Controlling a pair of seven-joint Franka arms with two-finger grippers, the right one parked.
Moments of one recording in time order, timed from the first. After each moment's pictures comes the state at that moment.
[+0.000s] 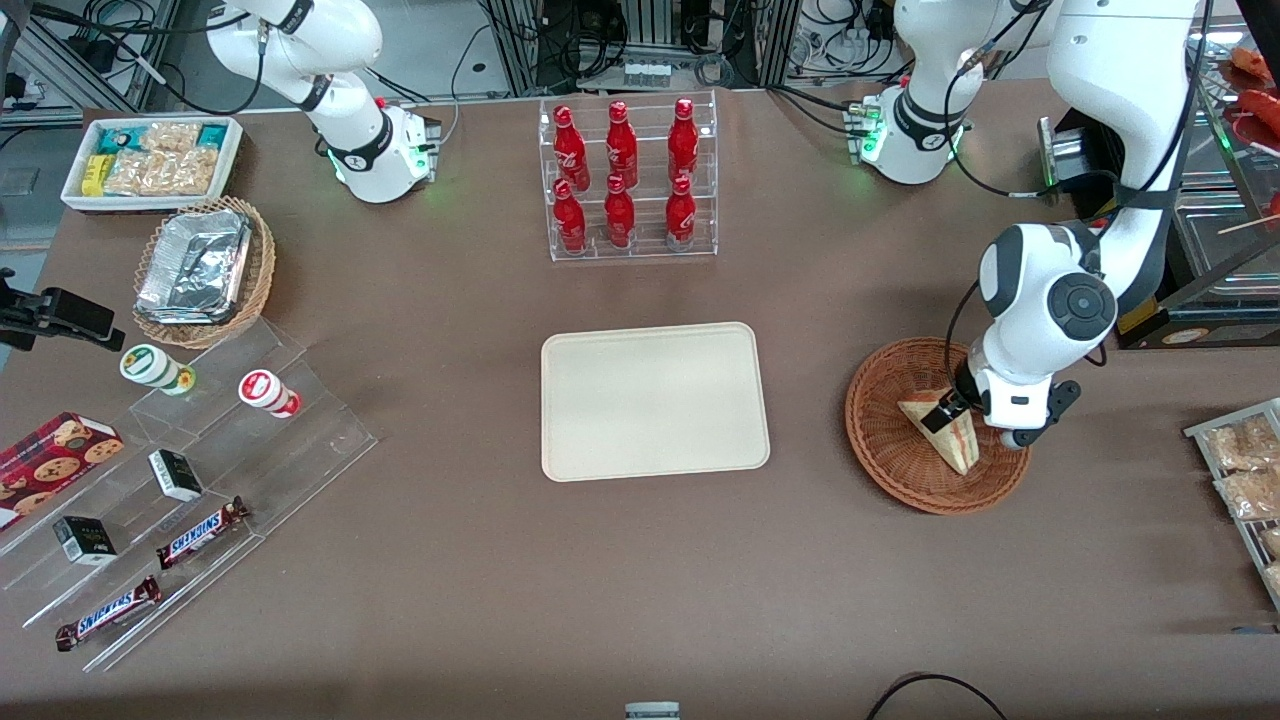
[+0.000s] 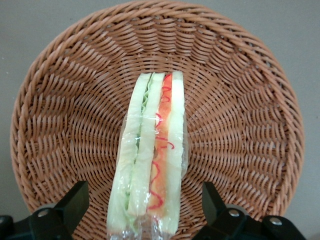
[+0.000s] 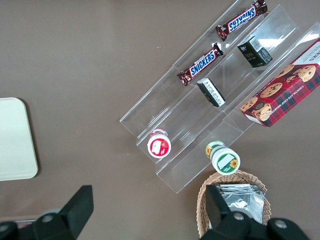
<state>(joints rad) -0.10 0.27 -0.01 -2.19 0.01 2.45 -0.81</state>
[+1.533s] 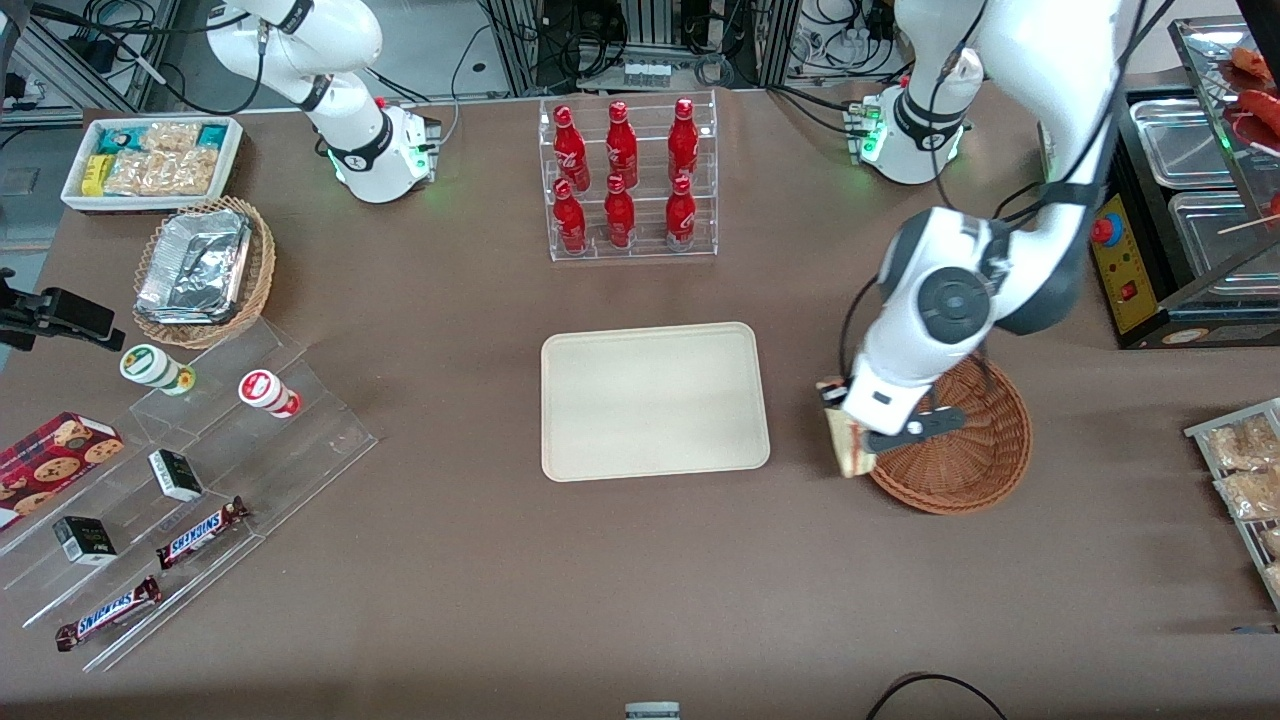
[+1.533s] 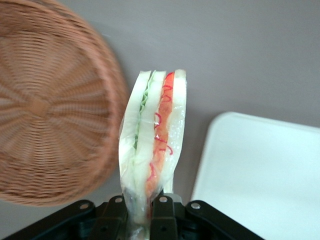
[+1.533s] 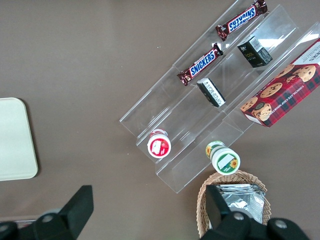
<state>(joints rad) -0.37 0.36 -0.07 -1.82 0.01 2.12 -0.65</state>
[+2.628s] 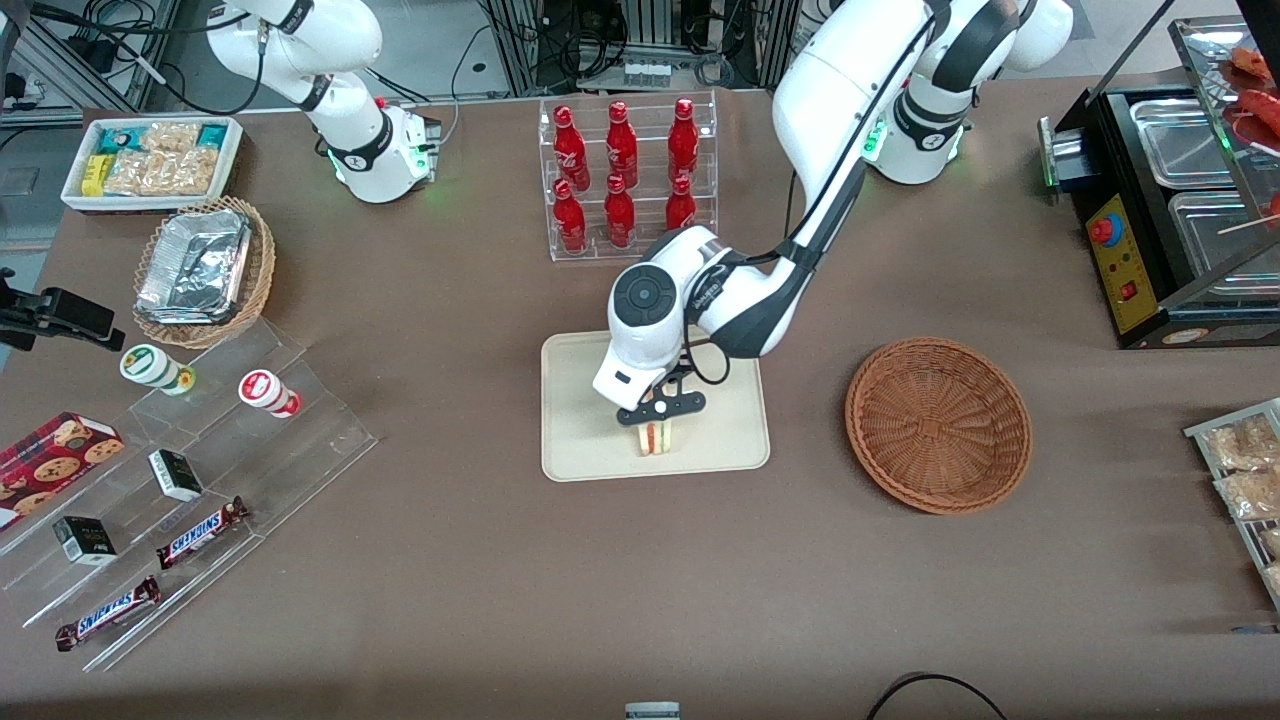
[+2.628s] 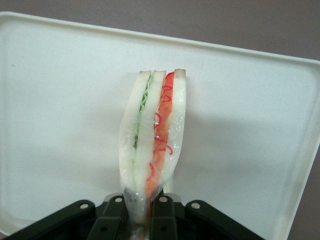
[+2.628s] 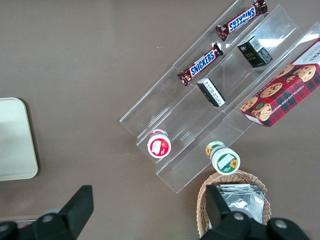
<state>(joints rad) -0.73 0.77 -0.08 -1.38 0.00 2.12 -0.99</state>
